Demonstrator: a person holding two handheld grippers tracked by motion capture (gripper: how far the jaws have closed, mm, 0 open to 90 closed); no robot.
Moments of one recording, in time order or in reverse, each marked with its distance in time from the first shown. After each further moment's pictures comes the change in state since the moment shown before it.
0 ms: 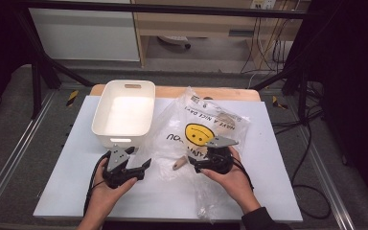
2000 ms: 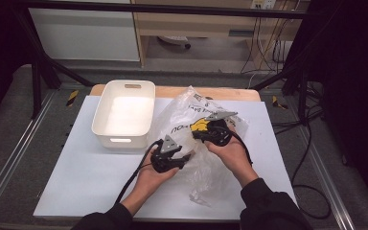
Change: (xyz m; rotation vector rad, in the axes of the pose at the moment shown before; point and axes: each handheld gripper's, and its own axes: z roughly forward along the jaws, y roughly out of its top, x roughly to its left) left arm -0.056 0.027 0.105 0.126 -0.241 0.041; right arm -0.038 0.055 0.022 0.065 0.151 0.045
